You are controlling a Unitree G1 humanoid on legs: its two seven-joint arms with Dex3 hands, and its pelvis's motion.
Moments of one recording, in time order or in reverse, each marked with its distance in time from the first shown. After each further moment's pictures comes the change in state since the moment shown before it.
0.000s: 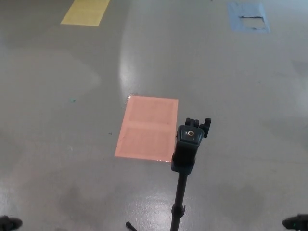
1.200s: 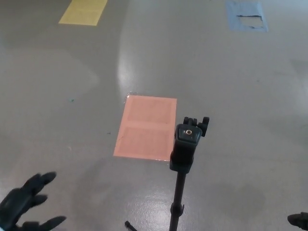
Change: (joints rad) left_arm 0.129 -0.057 0.043 -0.417 -0.046 -0.227 -0.015; right_arm -0.022 0.003 -0.014 0.063 -0.002 -0.031 0.037
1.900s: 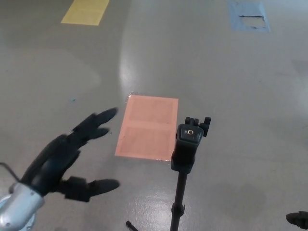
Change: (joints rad) left_arm 0.054 -0.040 -0.056 -0.712 -0.015 0.004 -0.035; right_arm -0.007 0.003 0.005 -0.001 -0.006 0.000 -0.002
